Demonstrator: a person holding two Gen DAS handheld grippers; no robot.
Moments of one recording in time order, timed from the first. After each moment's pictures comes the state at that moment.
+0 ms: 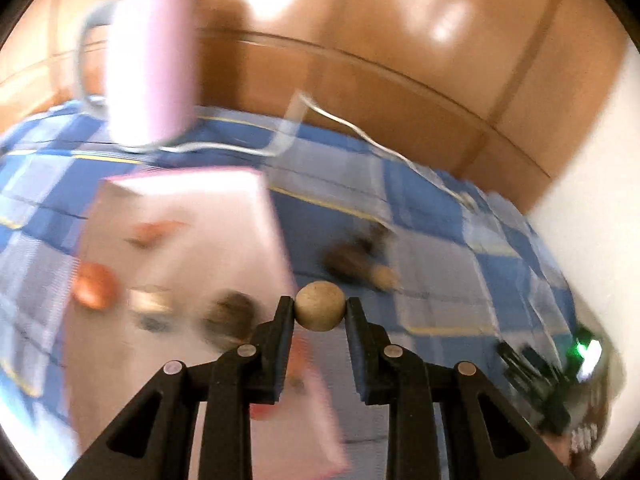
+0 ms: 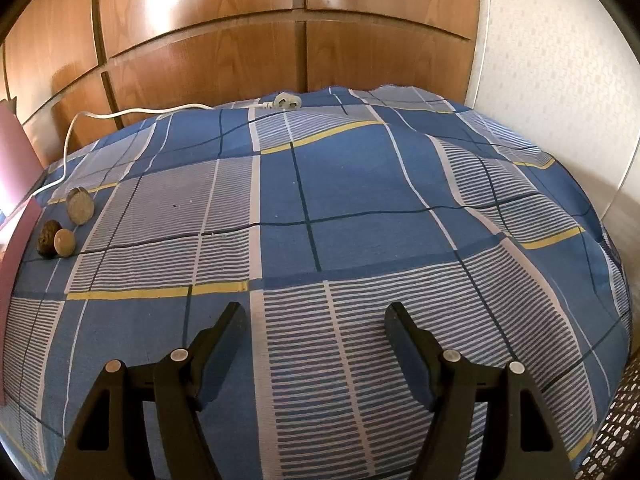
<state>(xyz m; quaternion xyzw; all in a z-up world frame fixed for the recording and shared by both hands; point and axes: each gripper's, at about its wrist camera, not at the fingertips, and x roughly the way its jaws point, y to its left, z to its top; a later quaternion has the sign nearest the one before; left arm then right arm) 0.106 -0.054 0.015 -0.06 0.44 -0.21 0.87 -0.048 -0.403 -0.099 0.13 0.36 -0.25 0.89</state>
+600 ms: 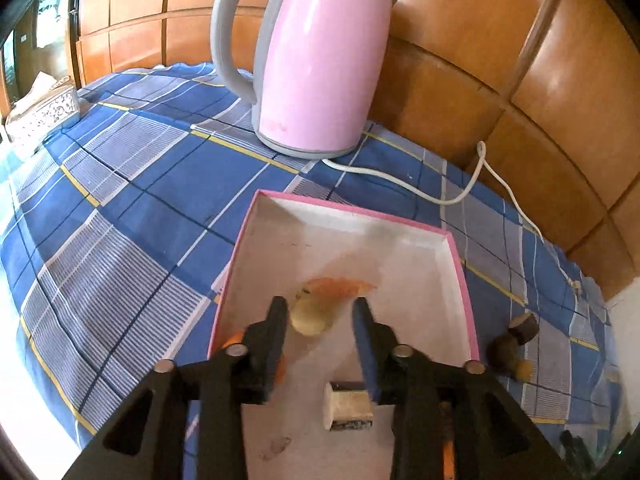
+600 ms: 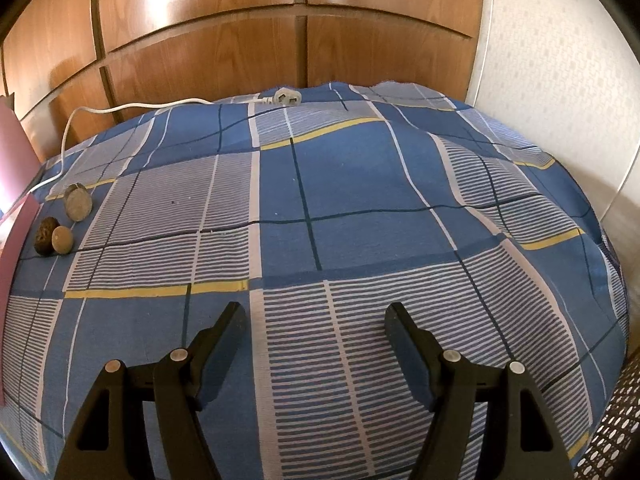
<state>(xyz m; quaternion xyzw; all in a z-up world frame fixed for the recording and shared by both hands) 0.185 0.034 -0.016 -0.10 0.45 -0.05 0.89 -0.045 -0.403 -0.098 0.13 0.37 -0.25 0.88</state>
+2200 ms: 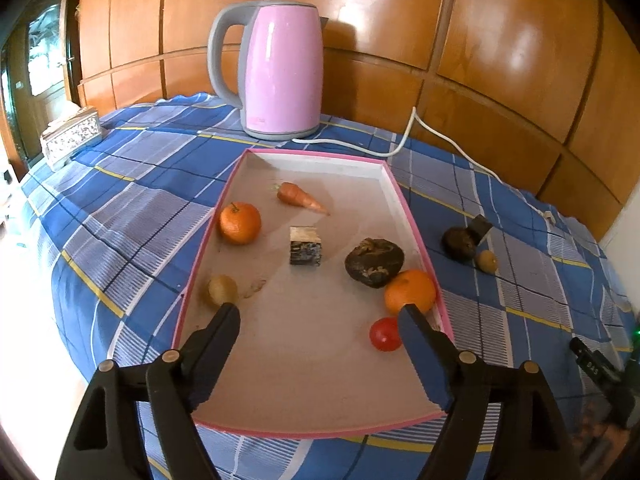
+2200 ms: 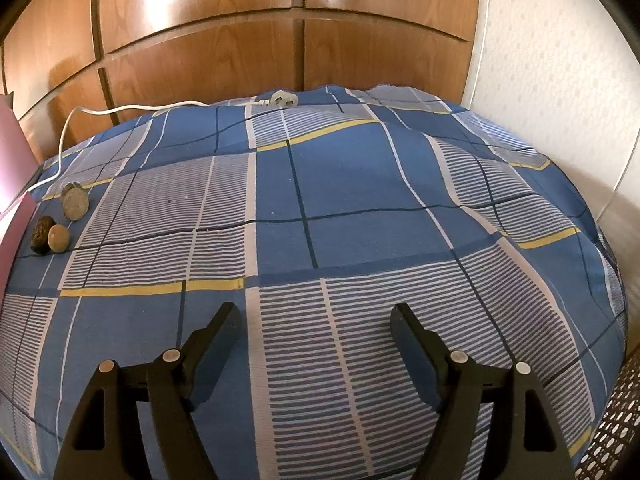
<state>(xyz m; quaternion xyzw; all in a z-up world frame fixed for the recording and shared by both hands) 0.038 0.000 -0.014 -0.04 0.40 -0.06 0.92 -0.048 -0.401 -0.101 0.12 0.36 -0.26 0.89</state>
